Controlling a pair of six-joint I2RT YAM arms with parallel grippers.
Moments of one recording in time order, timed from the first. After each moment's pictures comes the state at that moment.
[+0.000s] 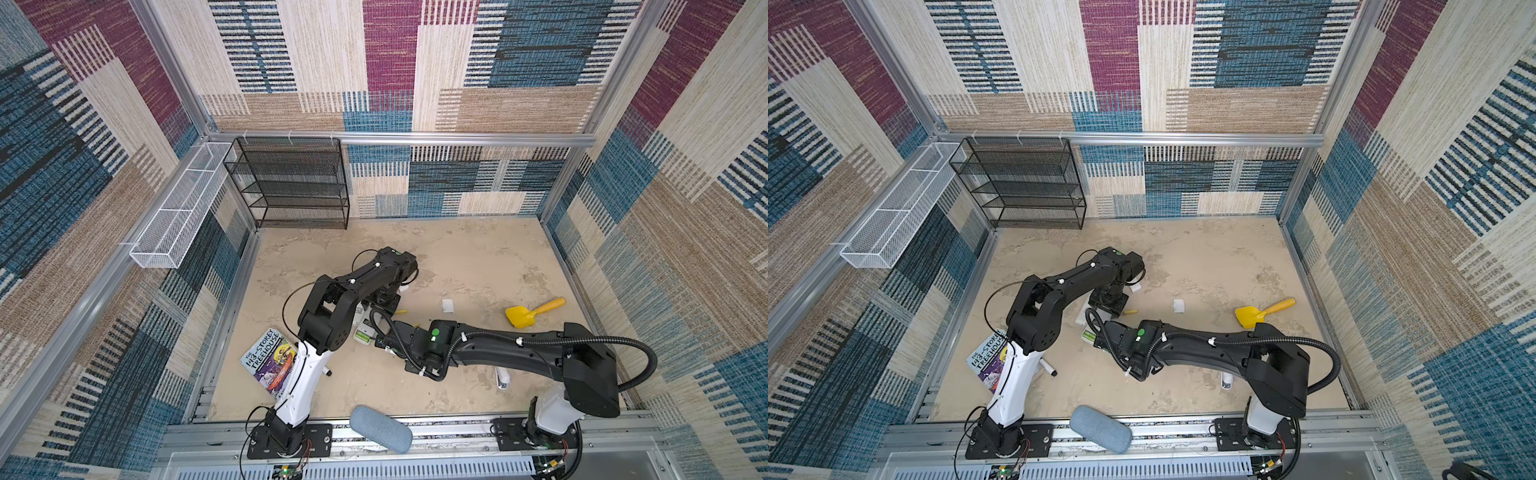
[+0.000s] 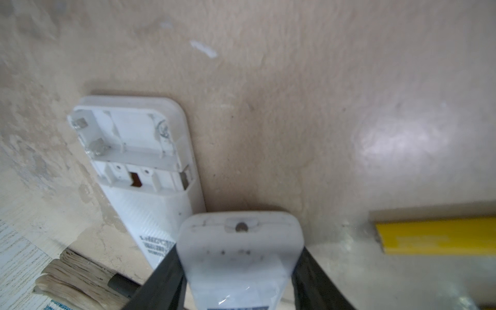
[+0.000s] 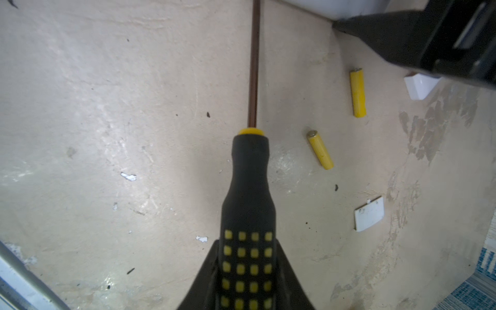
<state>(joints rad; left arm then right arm) -0.65 2.29 1.85 -1.31 -0.23 -0.31 1.17 1.64 1.13 -0.81 0.31 -0.18</state>
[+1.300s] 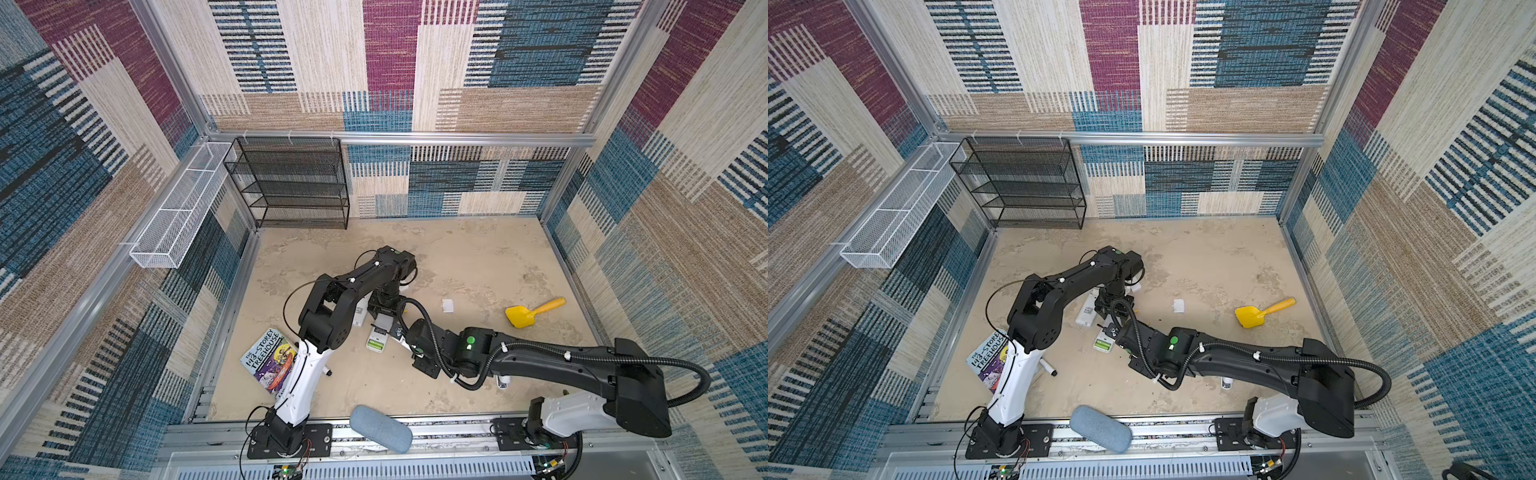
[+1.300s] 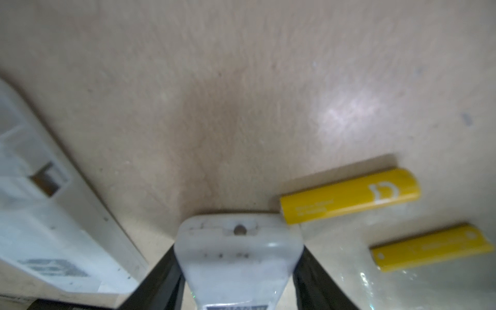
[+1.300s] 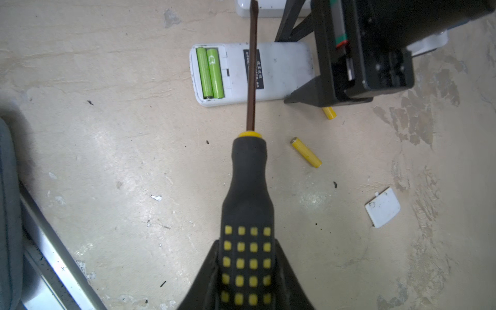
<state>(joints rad) -0.64 2.31 1.88 -1.31 0.04 -0.32 1.14 1.39 0.95 -0.63 0.27 -0.04</state>
